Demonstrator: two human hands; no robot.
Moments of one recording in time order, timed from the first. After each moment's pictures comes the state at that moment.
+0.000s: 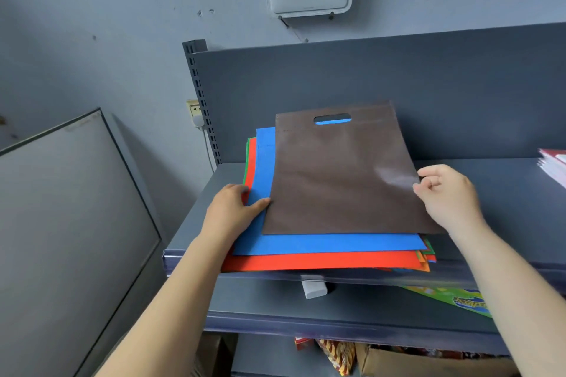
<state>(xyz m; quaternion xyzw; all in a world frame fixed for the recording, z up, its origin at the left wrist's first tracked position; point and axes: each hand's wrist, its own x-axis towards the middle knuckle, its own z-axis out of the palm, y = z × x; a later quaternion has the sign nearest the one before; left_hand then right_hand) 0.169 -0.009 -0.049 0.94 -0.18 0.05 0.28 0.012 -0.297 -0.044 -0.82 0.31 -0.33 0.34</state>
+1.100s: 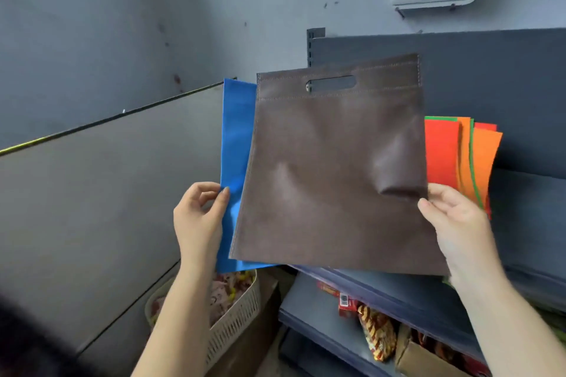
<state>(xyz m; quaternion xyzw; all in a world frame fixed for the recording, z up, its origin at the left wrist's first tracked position) -0.023 0.127 -0.046 0.74 0.08 0.32 0.58 -0.052 -0.179 -0.050 -0.69 0.04 -0.24 0.68</state>
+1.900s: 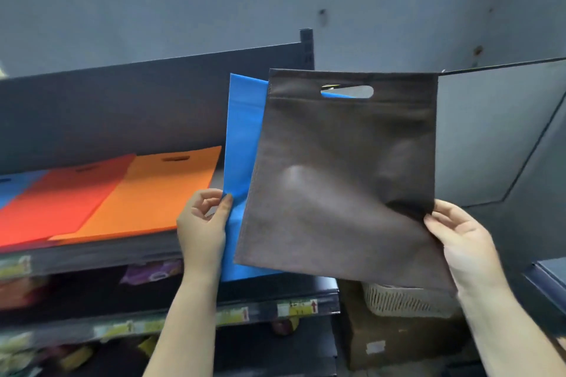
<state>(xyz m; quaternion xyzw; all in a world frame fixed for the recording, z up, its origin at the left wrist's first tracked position) -0.381 0.352 -0.056 0.60 0.34 0.57 0.44 -0.143 0.143 -0.089 -0.63 -0.19 0.16 0.74</state>
